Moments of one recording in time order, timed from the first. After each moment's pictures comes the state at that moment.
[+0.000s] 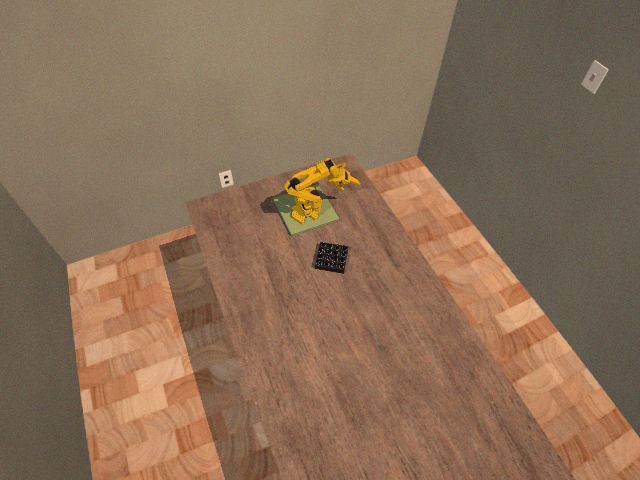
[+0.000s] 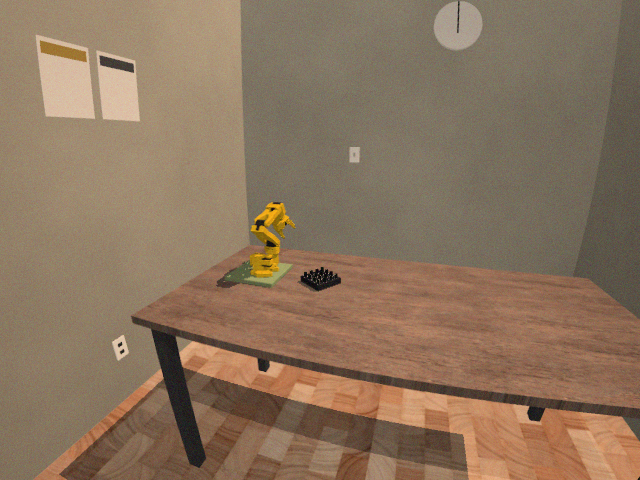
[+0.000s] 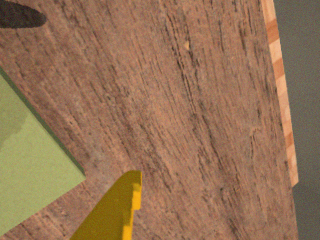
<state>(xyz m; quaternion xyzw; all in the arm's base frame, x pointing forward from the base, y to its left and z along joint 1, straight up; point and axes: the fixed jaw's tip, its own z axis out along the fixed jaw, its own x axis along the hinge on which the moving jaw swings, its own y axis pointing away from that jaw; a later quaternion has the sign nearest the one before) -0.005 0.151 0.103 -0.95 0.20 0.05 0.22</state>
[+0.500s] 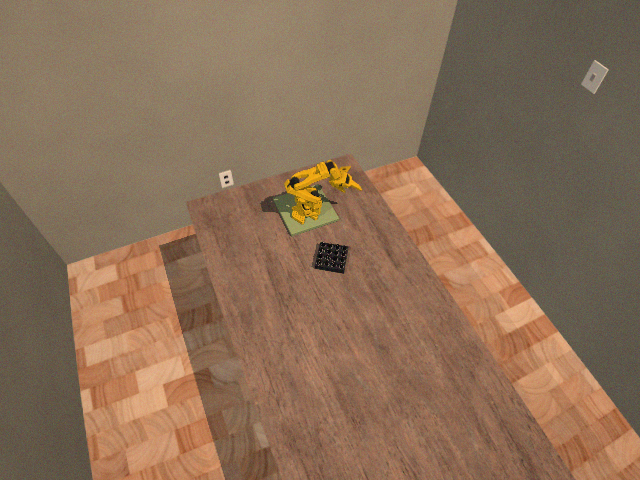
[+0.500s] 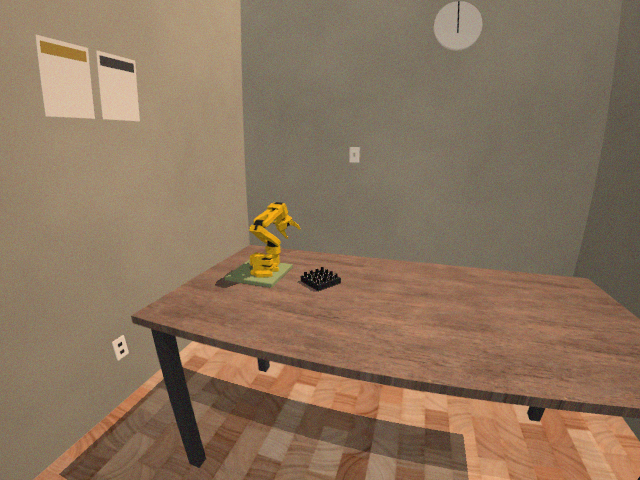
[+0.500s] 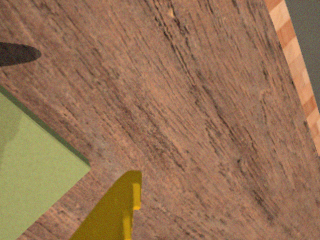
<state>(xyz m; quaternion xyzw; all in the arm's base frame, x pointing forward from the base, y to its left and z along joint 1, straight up) 0.011 0.151 0.103 -0.93 0.29 0.05 0.22</state>
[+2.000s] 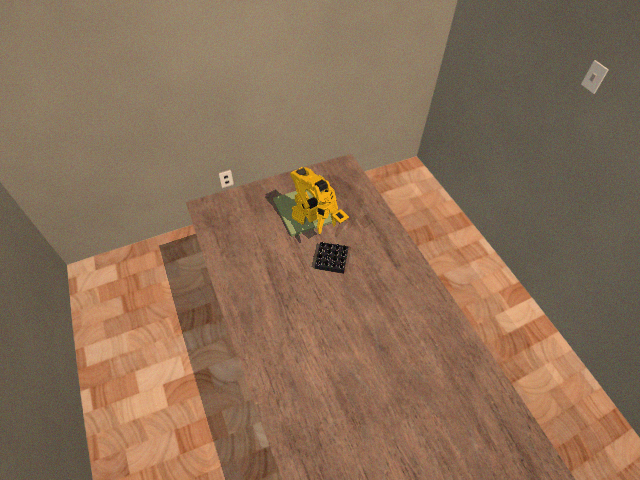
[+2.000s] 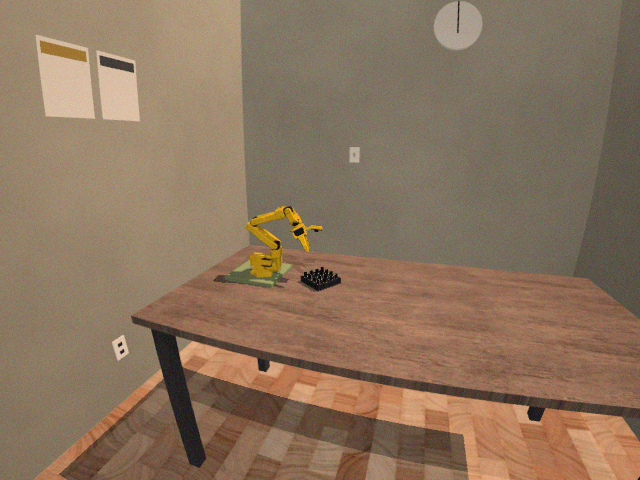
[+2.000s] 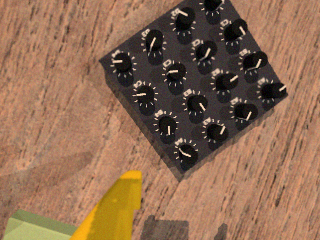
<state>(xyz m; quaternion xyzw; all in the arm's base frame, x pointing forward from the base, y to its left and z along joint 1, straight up) 0.149 0.043 0.106 -0.18 0.96 0.01 0.23</state>
